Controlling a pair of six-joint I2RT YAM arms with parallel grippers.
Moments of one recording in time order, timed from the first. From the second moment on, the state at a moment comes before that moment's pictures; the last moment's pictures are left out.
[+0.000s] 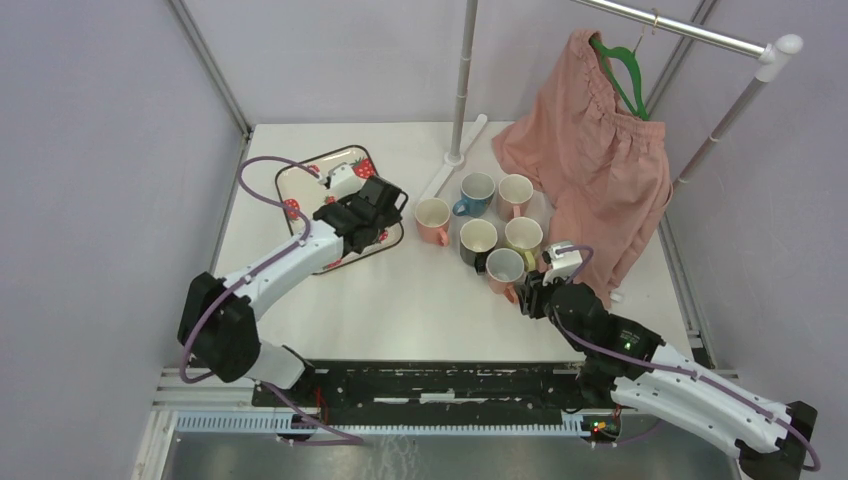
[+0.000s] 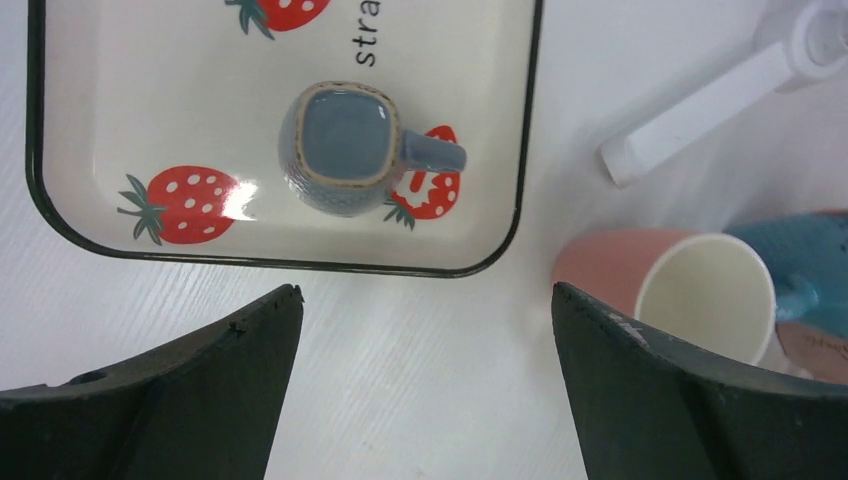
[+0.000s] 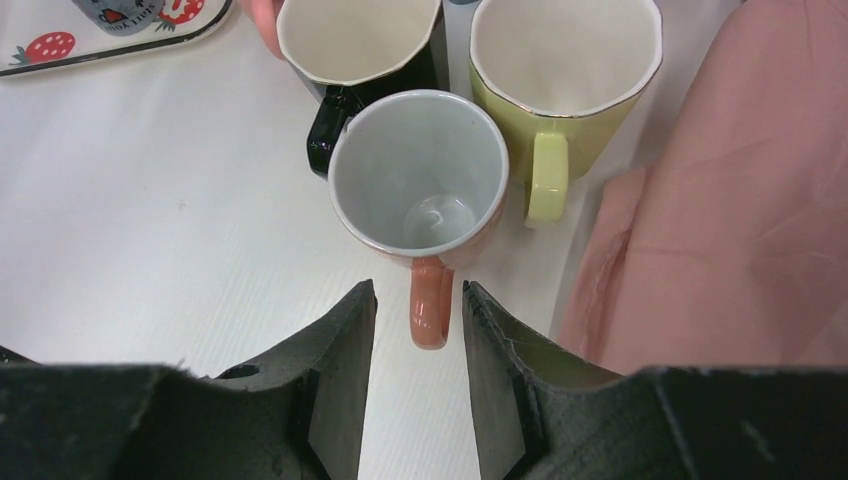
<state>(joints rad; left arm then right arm) -0.64 1.43 1.12 -0.64 -0.65 -1.01 0.96 0.48 0.41 -0.39 0.51 0.40</state>
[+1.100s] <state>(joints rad) -0.54 1.88 1.42 -0.95 -0.54 -1.76 0.96 0.46 0.41 -0.42 0.51 0.47</state>
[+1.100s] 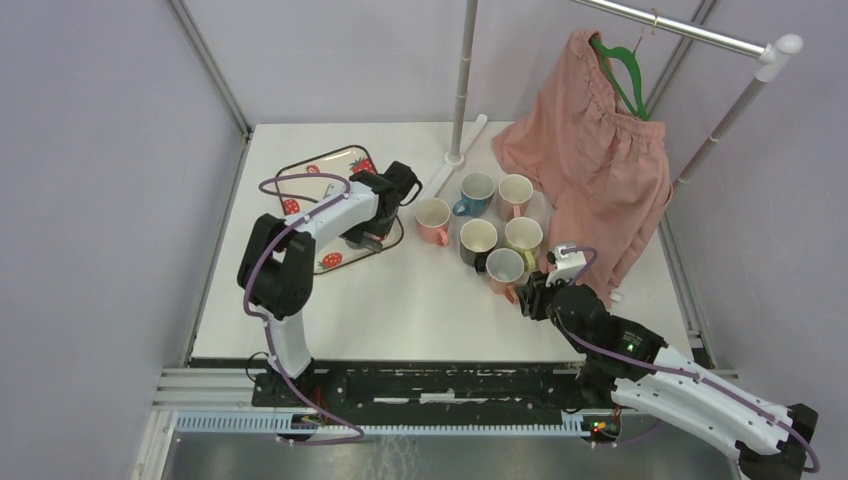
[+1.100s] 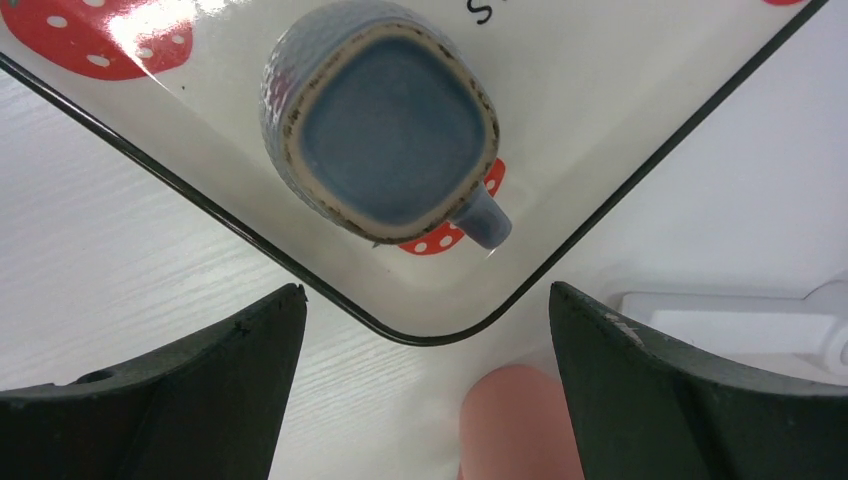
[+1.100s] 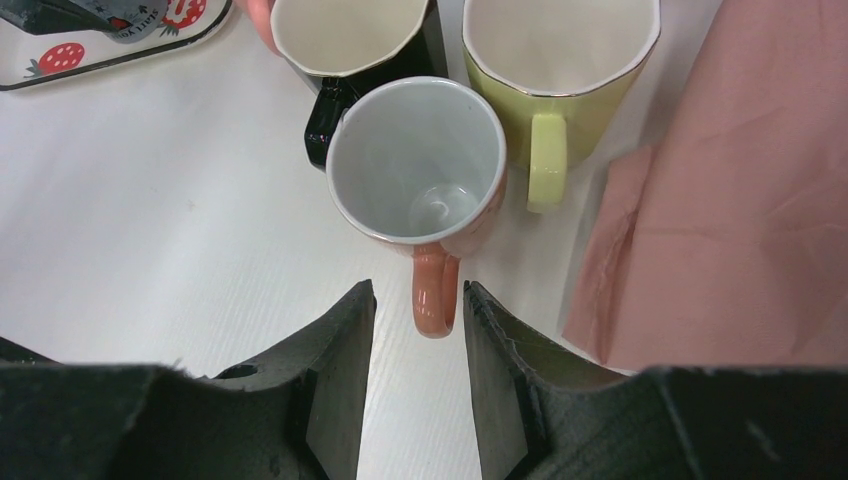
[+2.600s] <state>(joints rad) -0.40 1.78 1.22 -0.60 -0.44 -0.84 0.96 0.46 0.39 -0.42 0.50 0.49</state>
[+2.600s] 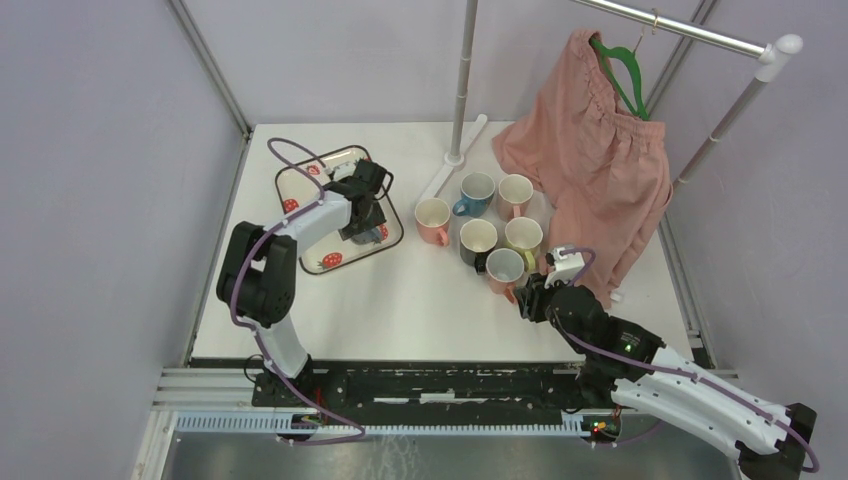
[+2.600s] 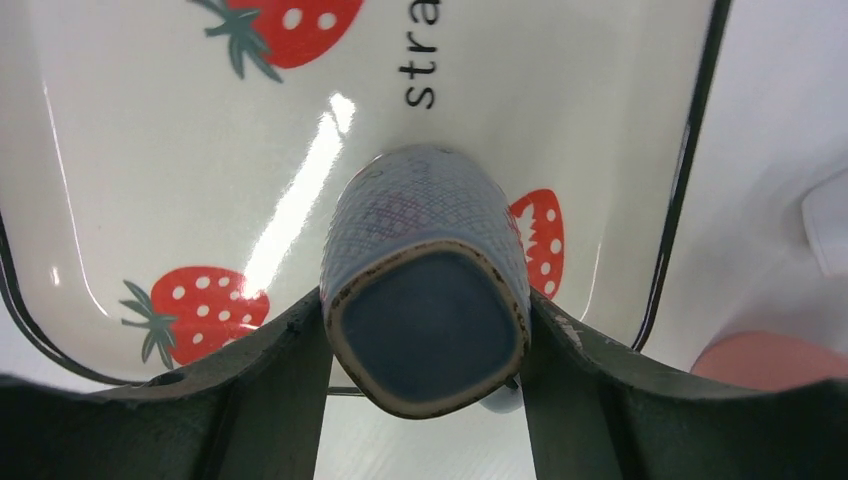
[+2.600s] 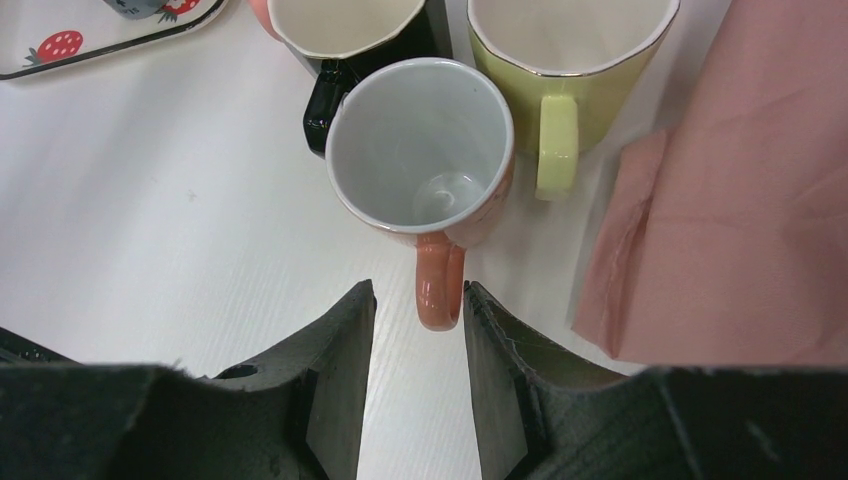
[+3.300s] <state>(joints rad) -0.37 1.85 1.29 -0.46 -0.24 -0.05 0.96 0.47 0.38 -0.41 0.48 0.50</state>
